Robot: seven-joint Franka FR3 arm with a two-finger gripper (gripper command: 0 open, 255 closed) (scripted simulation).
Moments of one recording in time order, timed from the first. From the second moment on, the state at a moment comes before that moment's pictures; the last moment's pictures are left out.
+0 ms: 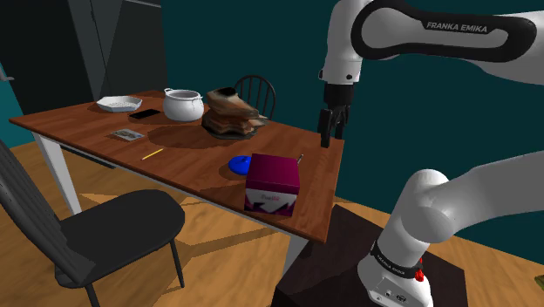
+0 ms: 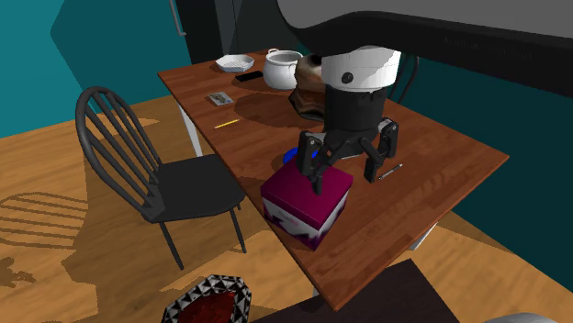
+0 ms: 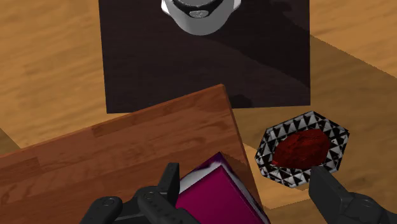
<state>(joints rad) 0.01 -0.77 0.07 -2.38 0.08 1.46 0.10</state>
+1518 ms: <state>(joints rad) -0.04 -0.09 -0.03 -2.18 0.03 2.03 -0.11</state>
